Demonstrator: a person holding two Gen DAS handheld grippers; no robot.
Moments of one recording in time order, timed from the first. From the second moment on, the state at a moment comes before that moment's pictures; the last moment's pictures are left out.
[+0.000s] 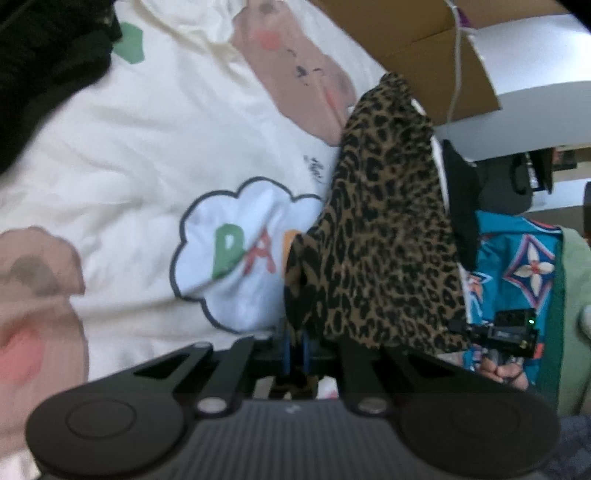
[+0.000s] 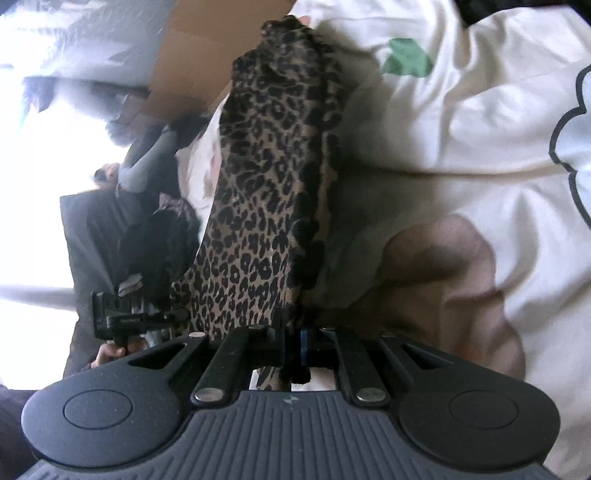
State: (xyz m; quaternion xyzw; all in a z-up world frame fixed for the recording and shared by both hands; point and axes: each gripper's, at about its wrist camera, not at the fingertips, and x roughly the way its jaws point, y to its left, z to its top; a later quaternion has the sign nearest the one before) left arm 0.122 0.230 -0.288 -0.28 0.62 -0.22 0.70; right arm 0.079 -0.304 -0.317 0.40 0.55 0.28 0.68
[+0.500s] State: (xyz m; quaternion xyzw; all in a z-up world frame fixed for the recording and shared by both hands) left arm 0.106 0.245 -0.270 -0.30 0.62 -0.23 0.69; right arm 0.053 -0.302 -0.304 0.42 0.54 0.30 0.66
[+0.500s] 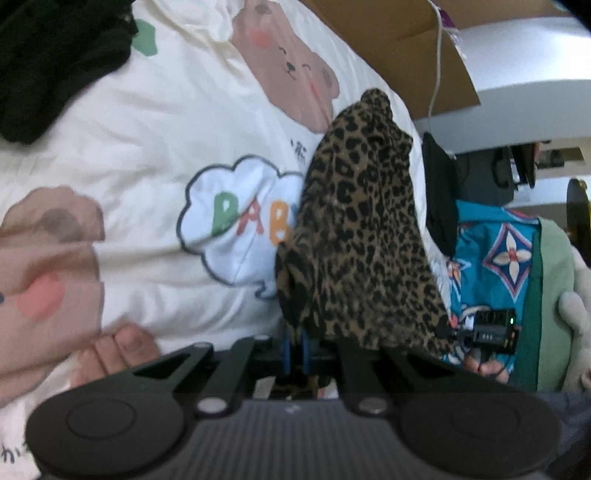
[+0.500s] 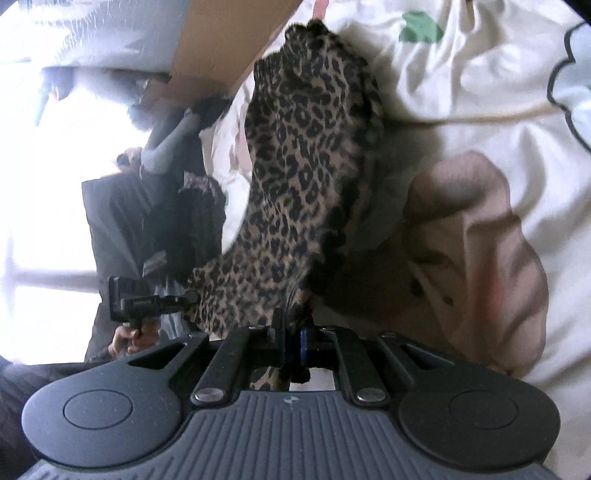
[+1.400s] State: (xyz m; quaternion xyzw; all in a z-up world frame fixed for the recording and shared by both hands) left arm 0.213 0.211 -0.249 -0.30 0.54 -0.19 0.76; right arm 0.130 -0.321 -0.291 0.44 0.46 0.24 0.73
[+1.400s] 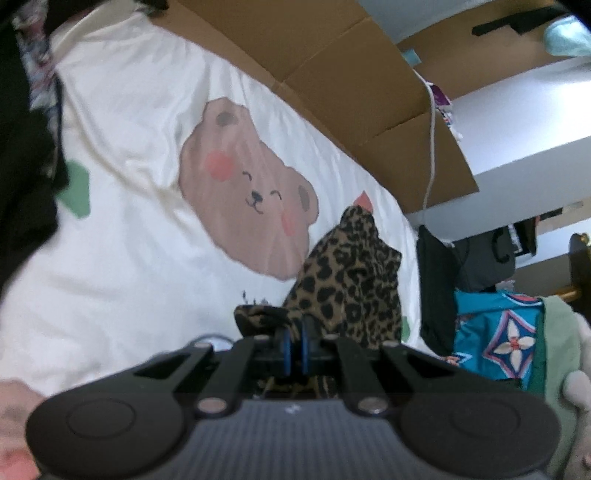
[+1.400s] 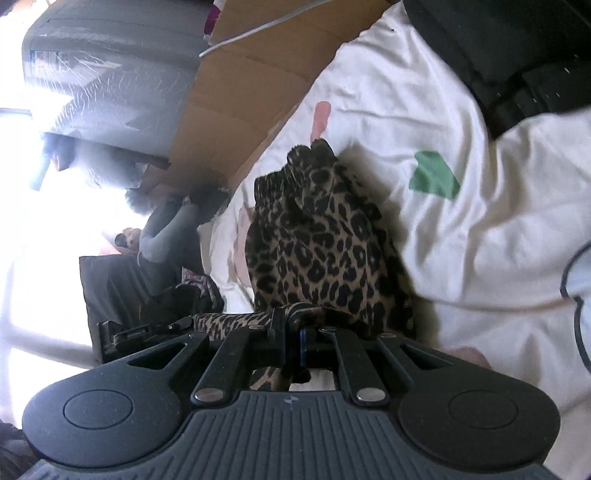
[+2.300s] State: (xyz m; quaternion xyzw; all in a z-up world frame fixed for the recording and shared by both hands) left arm 0.267 0.196 -0.287 -0.30 0.53 -0.18 0.77; right arm 0.178 -0.321 -0.318 0.44 0.46 0.18 0.75
